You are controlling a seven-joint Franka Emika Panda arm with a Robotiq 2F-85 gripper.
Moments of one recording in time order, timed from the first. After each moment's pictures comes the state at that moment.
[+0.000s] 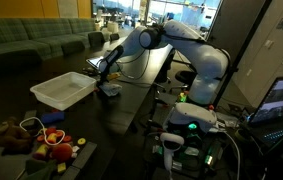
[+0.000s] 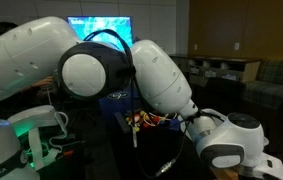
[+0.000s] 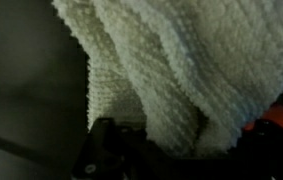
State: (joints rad) arm -0.37 1.21 0.03 -1.28 0.08 2.73 -0.18
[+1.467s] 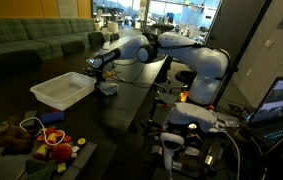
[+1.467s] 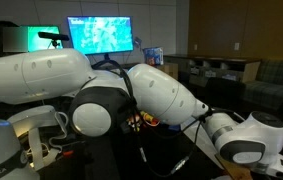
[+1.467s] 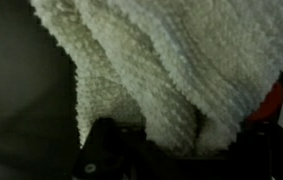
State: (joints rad) arm -0.37 1.45 0.05 -0.78 0.09 2.34 -0.18
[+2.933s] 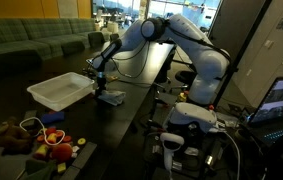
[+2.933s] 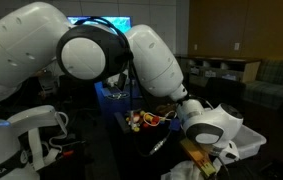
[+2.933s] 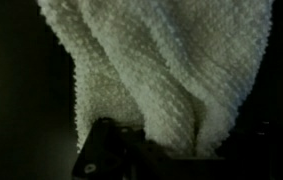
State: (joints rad) arm -0.38 1.09 0.18 -1.45 0.11 2.38 -0.44
